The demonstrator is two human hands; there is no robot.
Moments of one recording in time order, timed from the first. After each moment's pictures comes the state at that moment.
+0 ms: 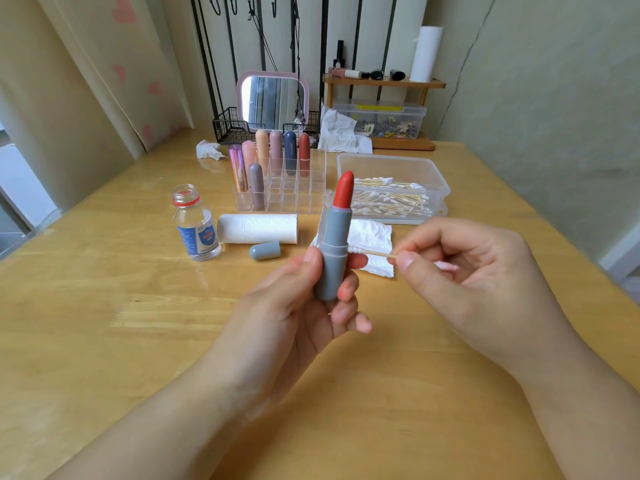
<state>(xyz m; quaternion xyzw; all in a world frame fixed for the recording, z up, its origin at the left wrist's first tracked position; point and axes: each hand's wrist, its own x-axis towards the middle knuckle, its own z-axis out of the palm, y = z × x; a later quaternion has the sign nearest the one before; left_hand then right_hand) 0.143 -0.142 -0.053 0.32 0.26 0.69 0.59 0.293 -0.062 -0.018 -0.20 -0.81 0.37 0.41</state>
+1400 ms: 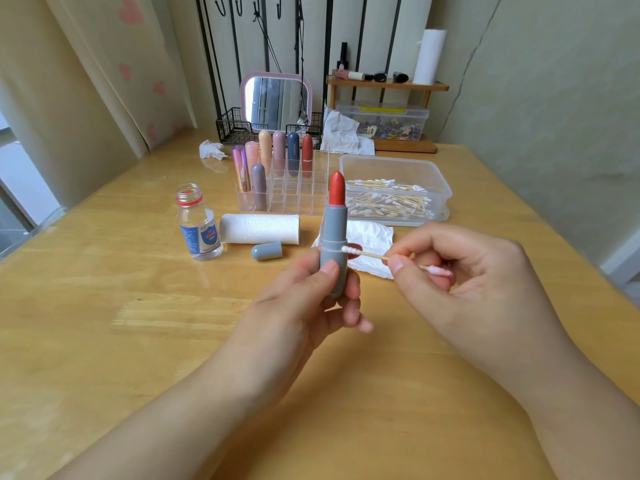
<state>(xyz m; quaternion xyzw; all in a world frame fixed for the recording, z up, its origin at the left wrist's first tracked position) 0.146 -0.146 -0.049 0.39 0.35 0.68 0.51 0.289 -0.068 -0.020 -0.21 -0.83 0.28 0.43</state>
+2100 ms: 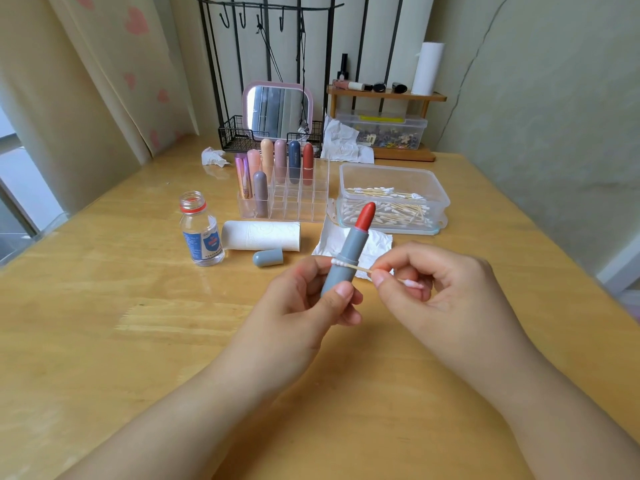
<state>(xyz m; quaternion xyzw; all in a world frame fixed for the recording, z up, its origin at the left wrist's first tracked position) 0.139 -0.143 -0.056 0.46 0.46 0.64 0.42 0.279 -0.068 -0.030 -0.26 -0.82 0.29 0.41</state>
